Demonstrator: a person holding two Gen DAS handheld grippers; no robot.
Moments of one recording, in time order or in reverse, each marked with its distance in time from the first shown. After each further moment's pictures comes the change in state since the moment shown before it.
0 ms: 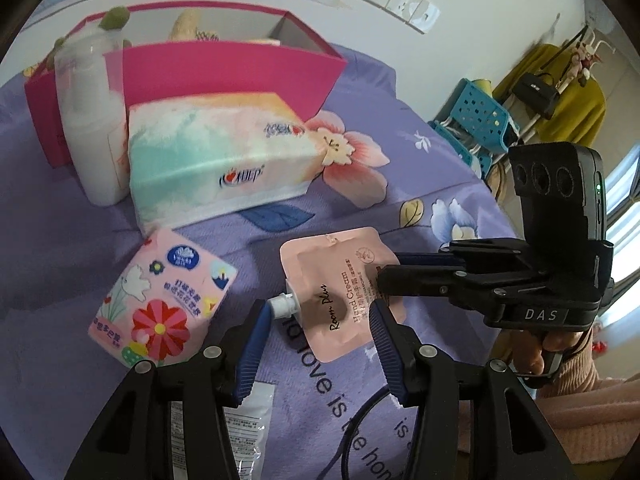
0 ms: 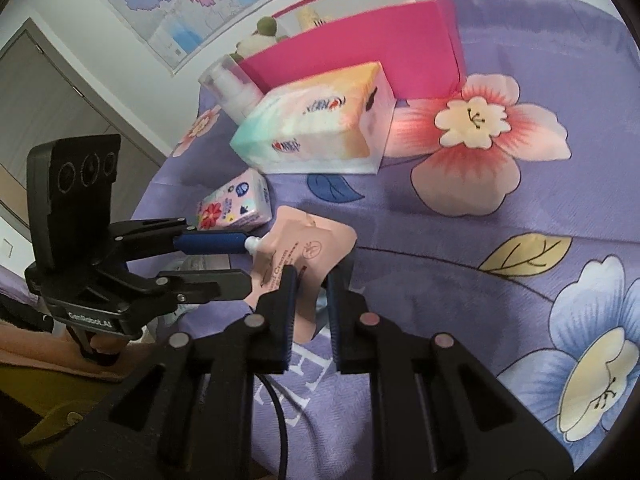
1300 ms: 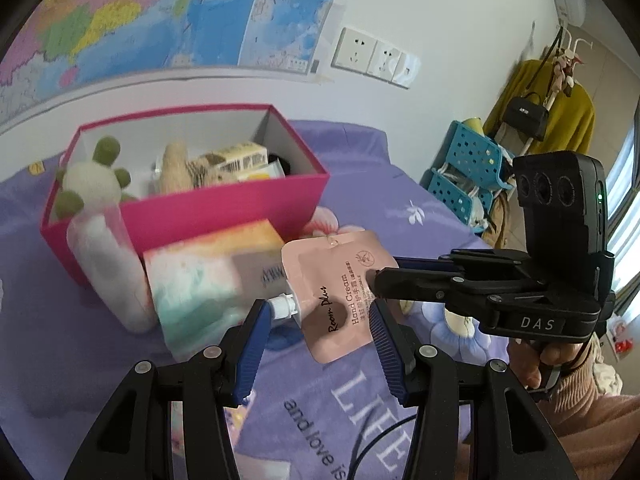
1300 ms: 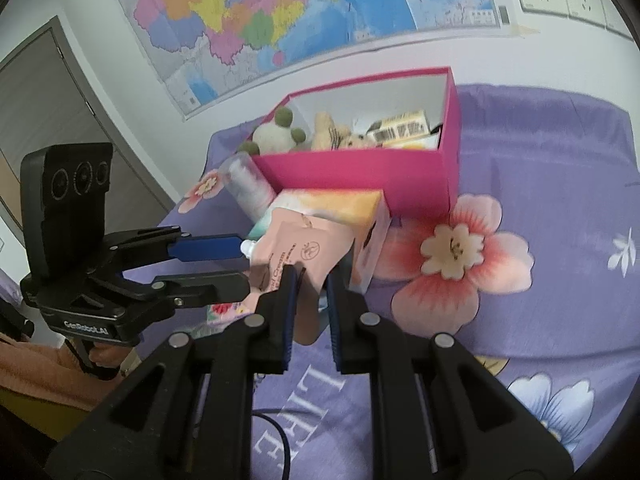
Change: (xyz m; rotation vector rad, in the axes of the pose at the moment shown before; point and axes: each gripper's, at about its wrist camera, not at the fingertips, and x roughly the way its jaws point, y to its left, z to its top) left arm -0.043 -0.023 0.054 0.095 -0.191 0.072; right arm -0.044 0.013 0.055 -0.107 -0.191 -0.041
